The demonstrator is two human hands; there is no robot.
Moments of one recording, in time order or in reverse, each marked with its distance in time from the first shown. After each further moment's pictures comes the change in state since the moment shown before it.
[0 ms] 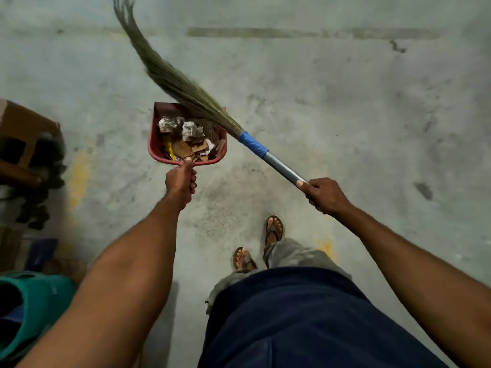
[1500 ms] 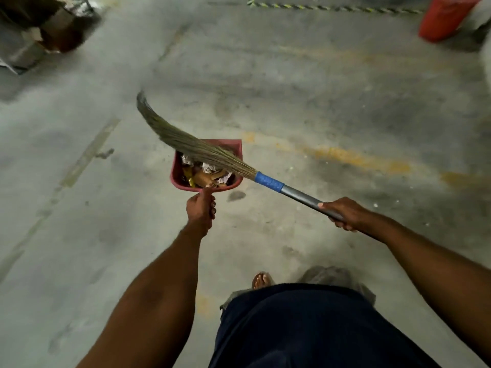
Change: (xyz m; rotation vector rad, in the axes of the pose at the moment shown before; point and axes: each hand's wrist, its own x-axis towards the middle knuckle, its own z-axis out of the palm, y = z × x) left_hand -0.426 -0.112 0.843 0.702 -1.031 0.221; right_hand -0.246 0.563 -0.420 0.726 0.616 0.718
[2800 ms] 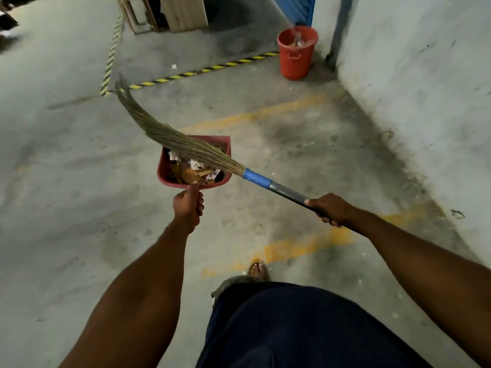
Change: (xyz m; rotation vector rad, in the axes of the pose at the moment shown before) left_hand 0.358 0.324 0.792 0.307 -0.396 0.115; right_hand 0.407 0.009 -0.599 0.372 0.357 0.205
